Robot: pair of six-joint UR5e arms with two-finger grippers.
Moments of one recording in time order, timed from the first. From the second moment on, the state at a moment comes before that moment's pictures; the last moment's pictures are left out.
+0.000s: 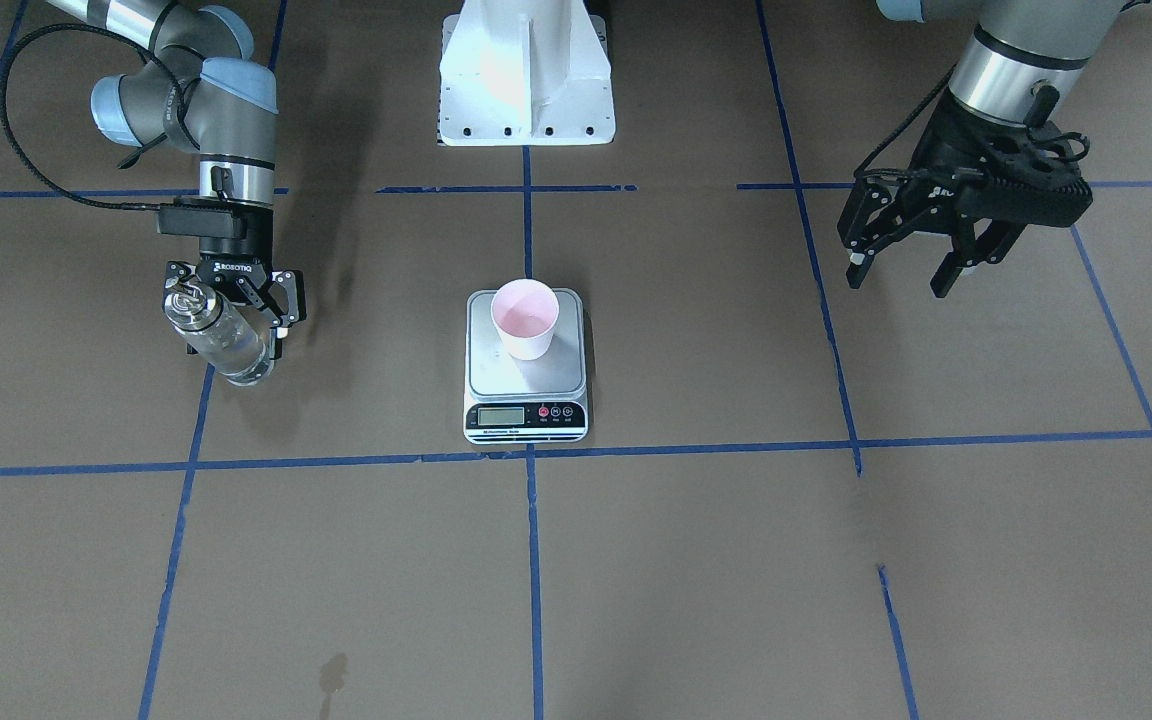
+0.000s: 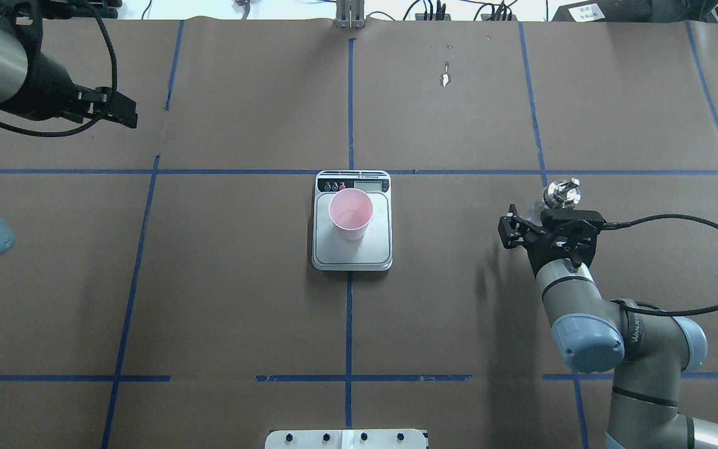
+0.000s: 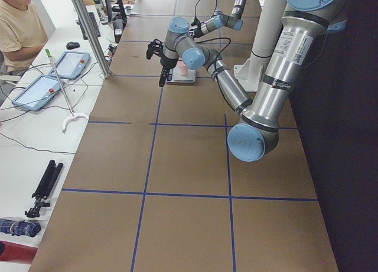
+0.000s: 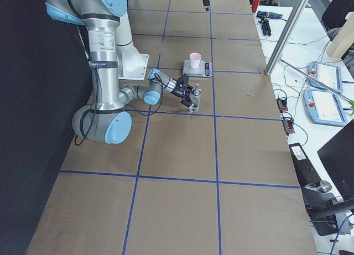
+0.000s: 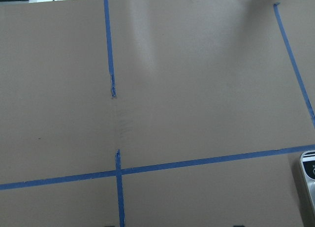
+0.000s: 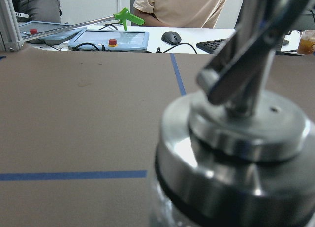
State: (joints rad) left arm -0.96 -1.92 -2.07 -1.58 -1.99 -0.83; right arm 0.31 -1.50 1.77 -0.98 0.77 1.38
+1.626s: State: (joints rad) left arm -0.96 -1.92 -2.07 -1.58 -1.99 -0.83; right arm 0.17 -1.78 2.00 -0.98 0.83 1.38
